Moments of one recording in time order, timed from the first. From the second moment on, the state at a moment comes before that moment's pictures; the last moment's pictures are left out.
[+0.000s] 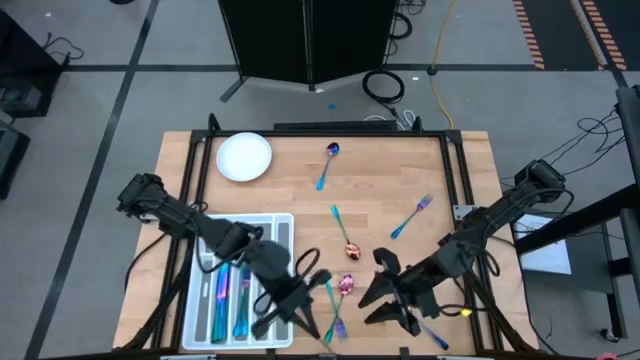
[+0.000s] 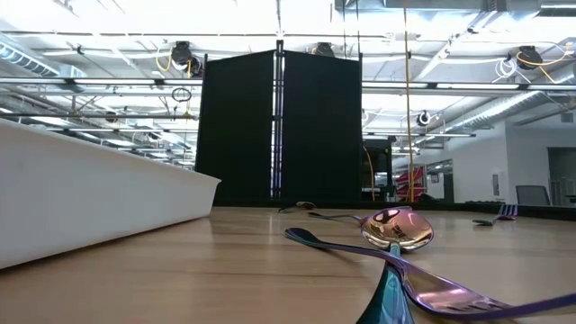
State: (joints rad) left arm -0.47 1.69 1.58 -0.17 0.44 0.08; right arm 0.65 1.40 0.94 0.63 0.12 -0.59
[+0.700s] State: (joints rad) left arm -0.28 1.79 1.45 0.19 0.60 -0.09; right arm 0.61 1.40 0.94 0.64 0.07 -0.51
